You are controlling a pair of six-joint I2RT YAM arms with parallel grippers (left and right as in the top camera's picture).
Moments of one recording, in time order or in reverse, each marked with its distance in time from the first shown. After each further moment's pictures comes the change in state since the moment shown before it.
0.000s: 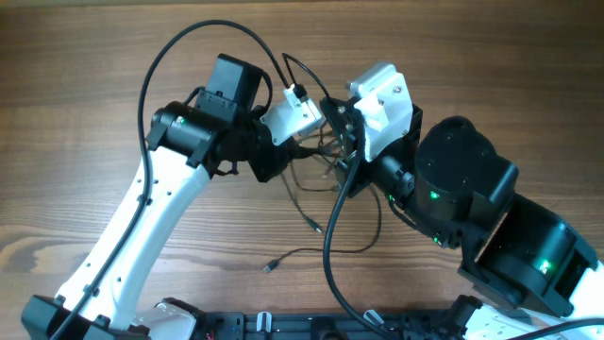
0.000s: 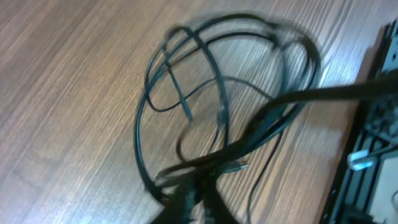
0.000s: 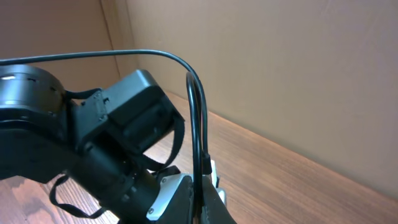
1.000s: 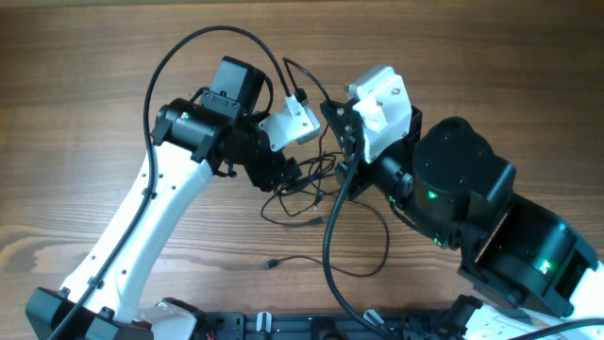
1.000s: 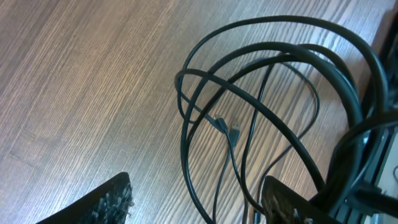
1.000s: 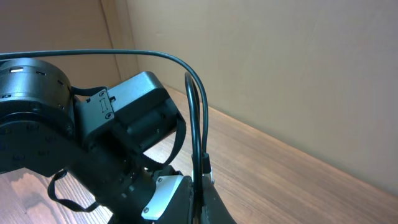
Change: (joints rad) left arm 0.000 0.017 0.000 -0.075 -0.052 0.064; right arm 0.000 0.000 0.000 -0.023 0.001 0.000
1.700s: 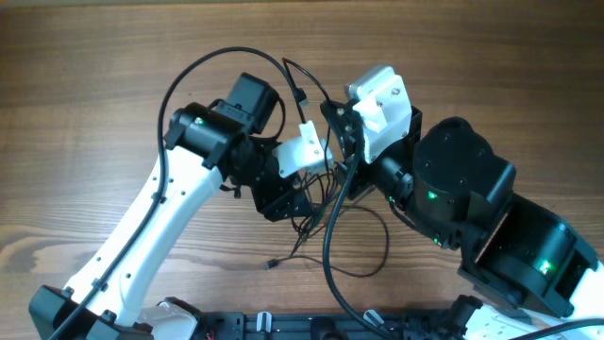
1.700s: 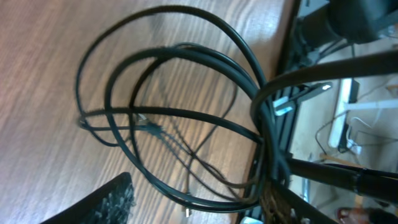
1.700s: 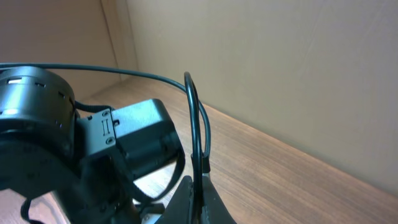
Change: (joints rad) left arm -0.071 0.000 0.000 -0.187 0.177 0.032; right arm 0.000 0.000 0.000 0.000 0.000 0.000
